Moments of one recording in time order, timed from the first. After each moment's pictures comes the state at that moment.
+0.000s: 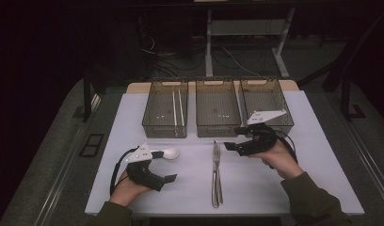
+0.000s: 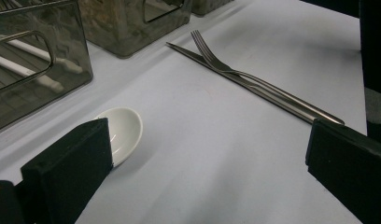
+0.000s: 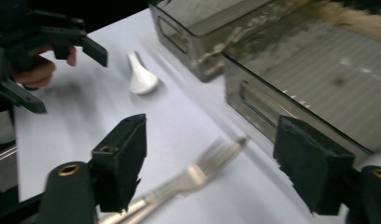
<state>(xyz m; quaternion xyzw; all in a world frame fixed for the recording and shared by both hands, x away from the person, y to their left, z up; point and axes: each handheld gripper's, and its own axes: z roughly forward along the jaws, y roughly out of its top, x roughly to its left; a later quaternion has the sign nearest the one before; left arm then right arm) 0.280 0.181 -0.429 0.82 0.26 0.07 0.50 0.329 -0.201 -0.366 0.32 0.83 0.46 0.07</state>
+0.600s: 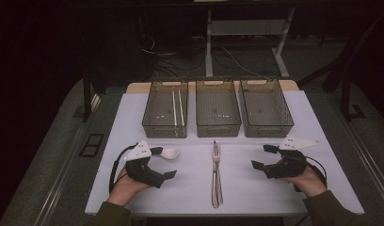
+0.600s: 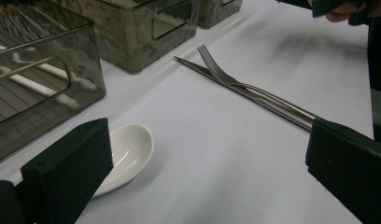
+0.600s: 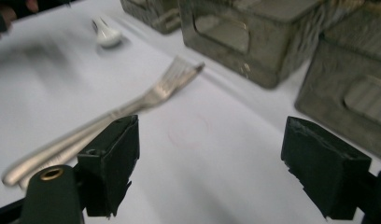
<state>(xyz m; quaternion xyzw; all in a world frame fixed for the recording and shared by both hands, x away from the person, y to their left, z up) 0.284 0.182 -0.417 0.82 0.26 0.09 0.50 0.278 -0.275 -0.415 0.35 0.81 0.46 0.12</state>
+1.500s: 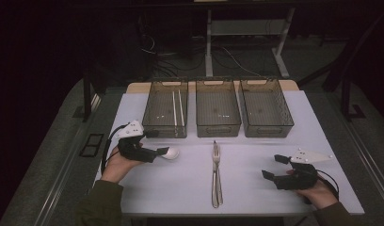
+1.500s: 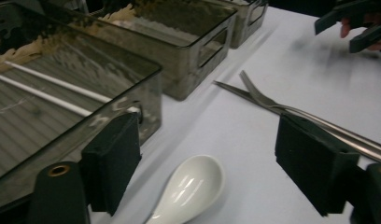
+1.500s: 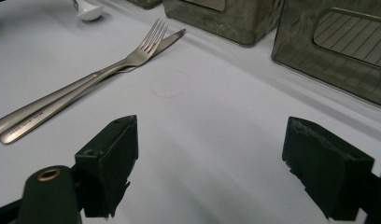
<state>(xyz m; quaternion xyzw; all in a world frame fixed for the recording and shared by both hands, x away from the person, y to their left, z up) 0.337 0.208 -0.392 0.82 0.25 0.11 0.50 0.254 -0.302 -0.439 0.37 0.79 0.46 0.14</state>
